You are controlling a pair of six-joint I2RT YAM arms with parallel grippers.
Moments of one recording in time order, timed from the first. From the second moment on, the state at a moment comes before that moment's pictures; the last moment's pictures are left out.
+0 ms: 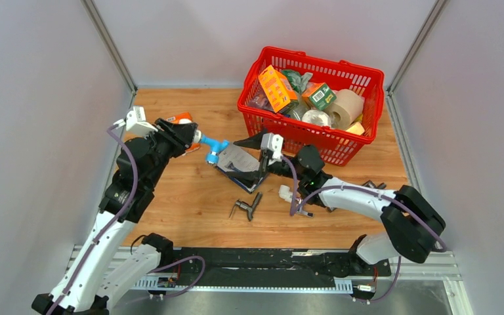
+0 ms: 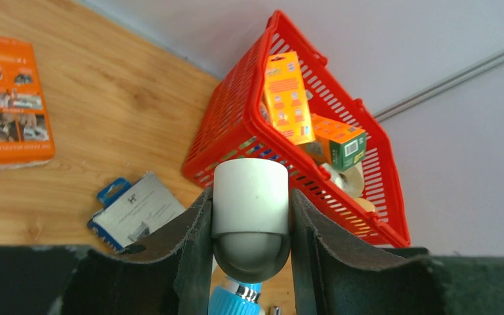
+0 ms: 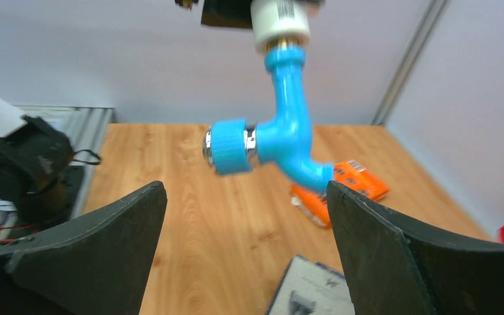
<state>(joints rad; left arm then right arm) -0.41 0.72 0.93 -0.25 -0.17 -0.79 0.81 1.44 0.74 0.98 -0.57 0.04</state>
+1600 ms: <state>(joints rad) -0.40 0.66 0.92 -0.16 0.06 -0.61 1.05 1.44 0.79 0.96 -0.20 -0.62</state>
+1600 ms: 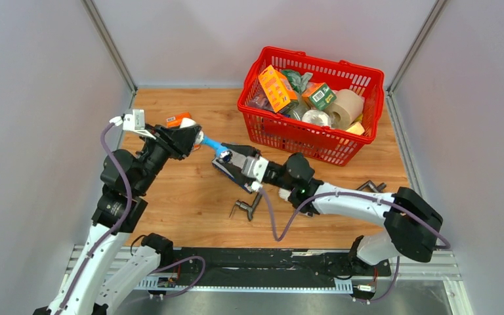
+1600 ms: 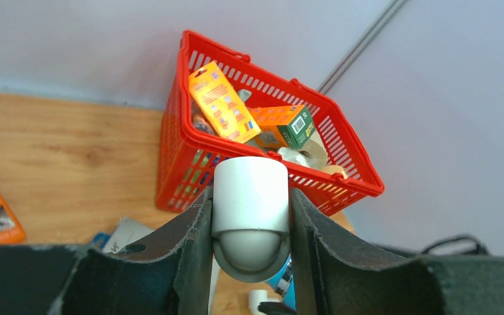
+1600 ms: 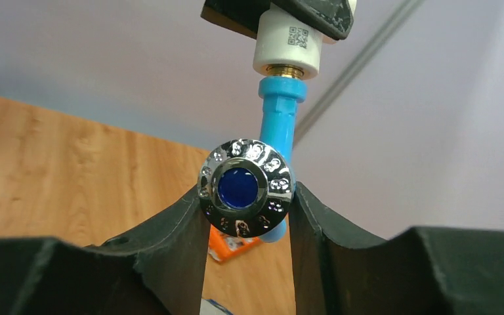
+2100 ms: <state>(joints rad) -0.39 0.62 0.83 -0.01 0.39 -0.34 0.67 1.60 0.96 1.09 -0.98 0.59</state>
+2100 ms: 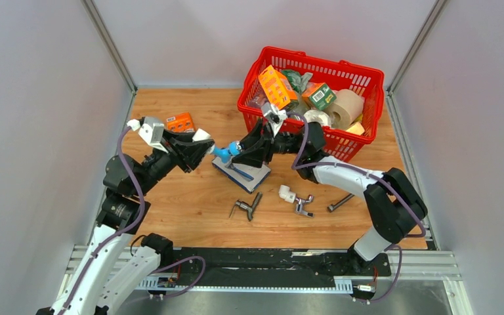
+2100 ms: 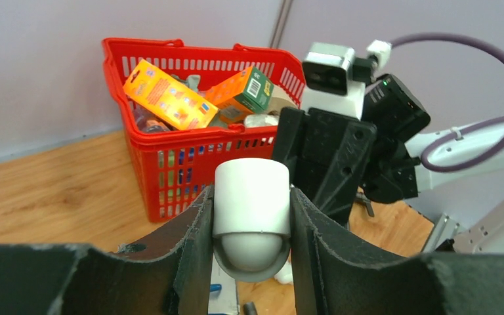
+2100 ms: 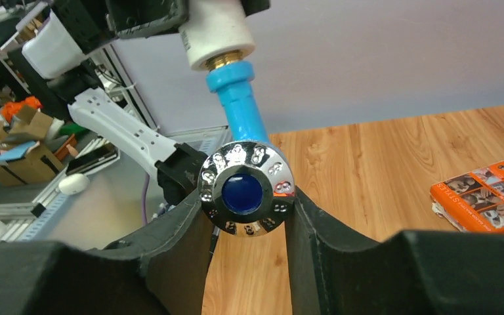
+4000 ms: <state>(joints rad) -0.40 0.72 0.75 0.07 0.22 -0.93 1.09 1.54 0.69 1.18 0.08 -0.77</state>
